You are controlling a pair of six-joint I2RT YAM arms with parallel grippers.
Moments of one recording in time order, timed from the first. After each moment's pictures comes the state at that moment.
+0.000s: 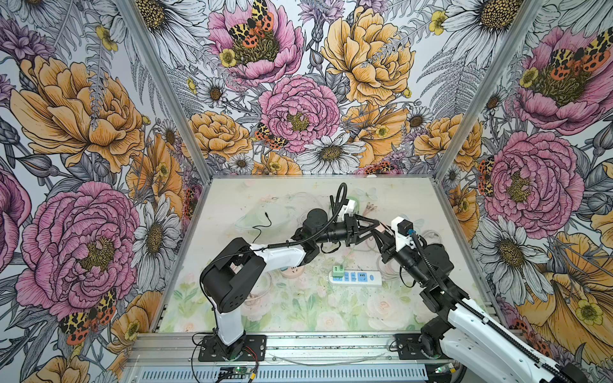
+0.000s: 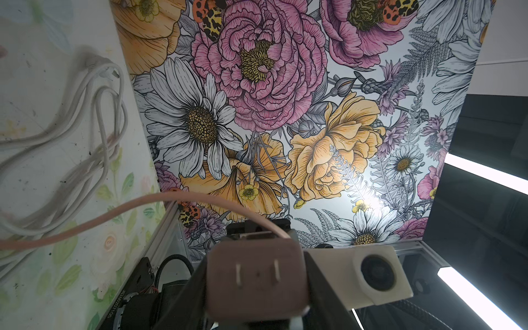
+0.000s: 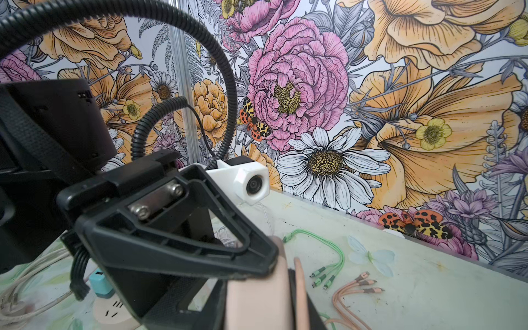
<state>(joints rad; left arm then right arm) -0.81 1.80 1.05 0.85 0.68 -1.58 0.49 0.73 0.40 0.32 -0.14 0.00</state>
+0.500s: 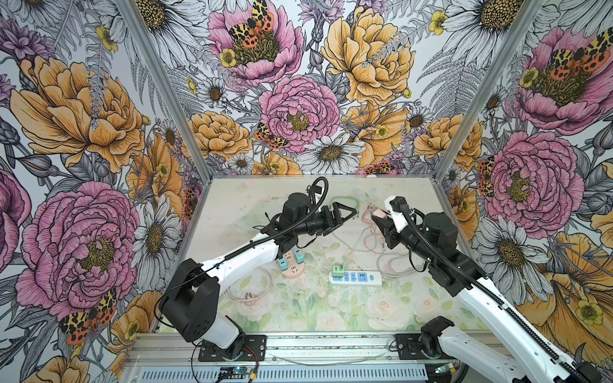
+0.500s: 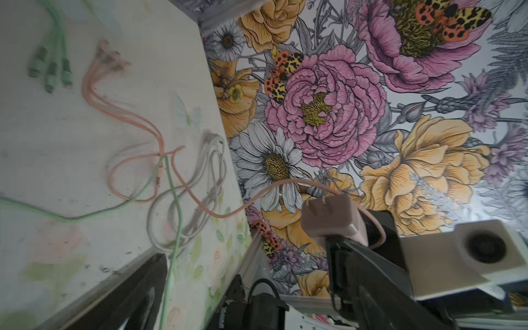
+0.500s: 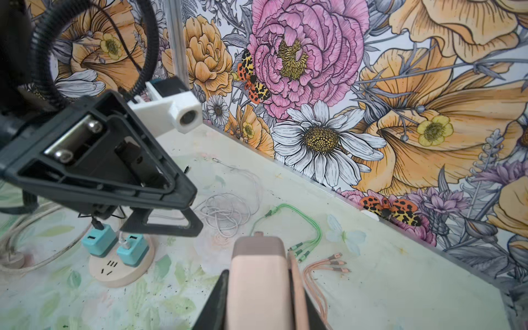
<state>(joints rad) -0.66 1.48 1.10 0.02 0.48 -1.00 0.44 0.89 0.87 -0.29 -0.20 -0.22</state>
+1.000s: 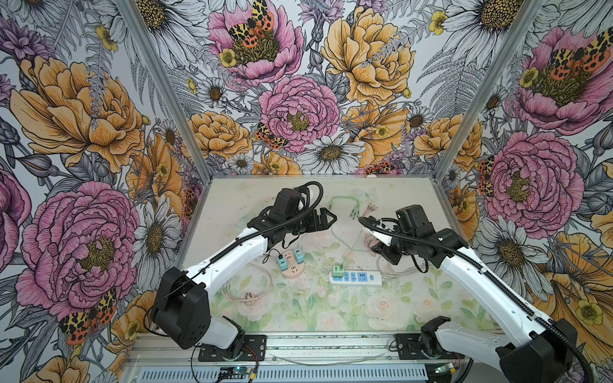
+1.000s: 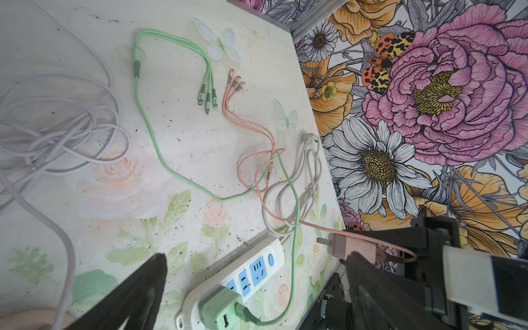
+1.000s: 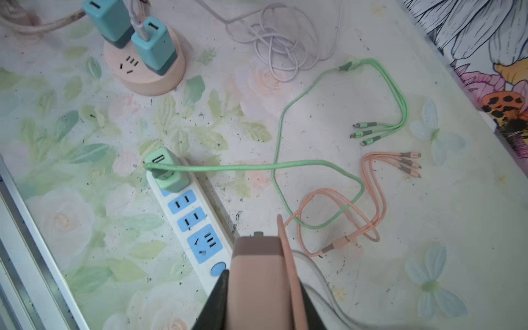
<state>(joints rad) -0.58 1.46 1.15 -0.34 0.38 -0.66 0.42 1.13 1.04 -0.92 -0.25 -0.56</state>
